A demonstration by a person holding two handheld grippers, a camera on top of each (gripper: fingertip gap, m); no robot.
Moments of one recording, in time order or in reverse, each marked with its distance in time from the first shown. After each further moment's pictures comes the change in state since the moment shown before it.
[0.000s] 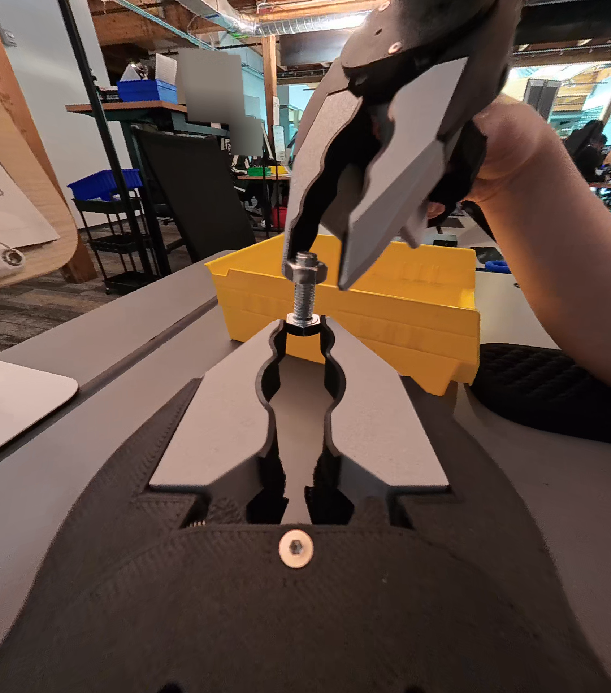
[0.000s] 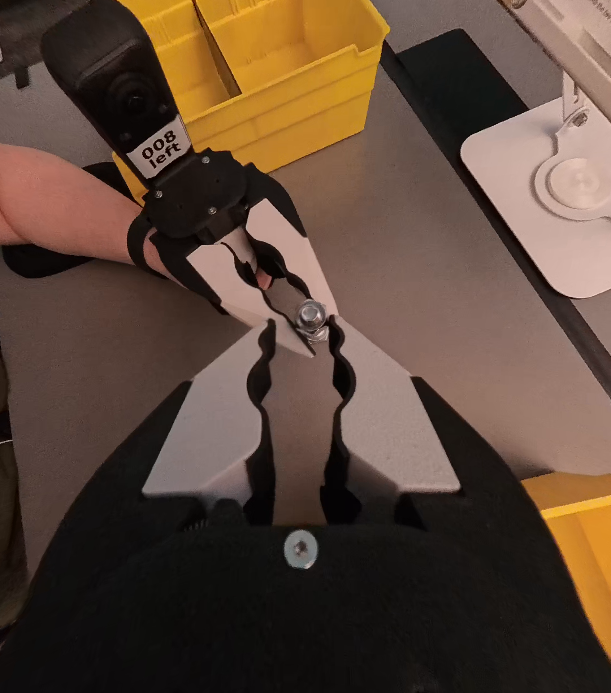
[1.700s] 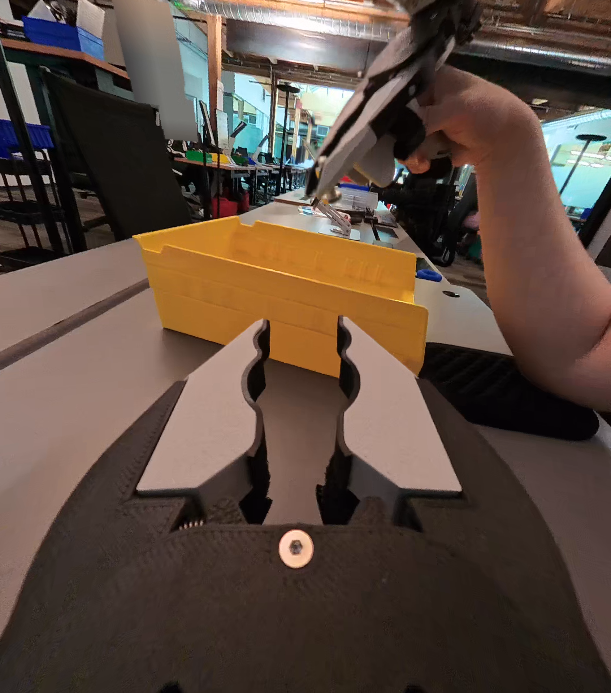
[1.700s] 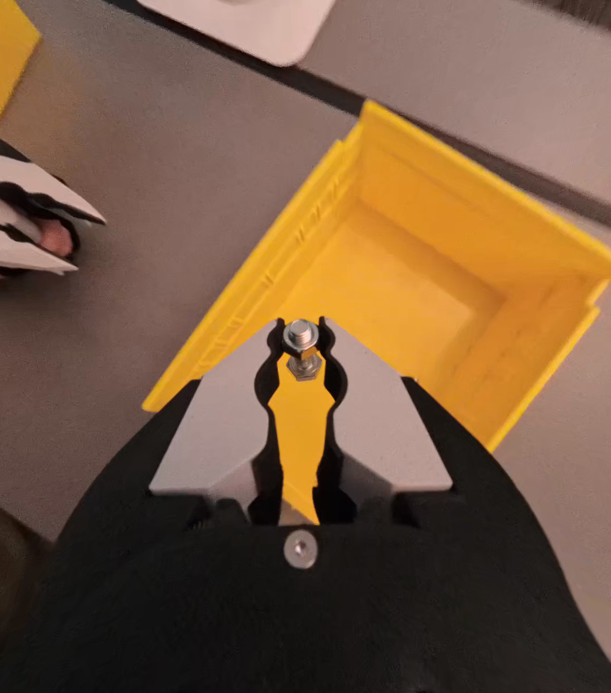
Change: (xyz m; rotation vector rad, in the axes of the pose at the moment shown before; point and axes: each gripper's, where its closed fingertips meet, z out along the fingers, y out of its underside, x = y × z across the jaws) left arm 0.025 0.015 0.011 -0.002 0.160 -0.148; right arm 0.084 0.120 -0.141 -0.142 0.458 0.512
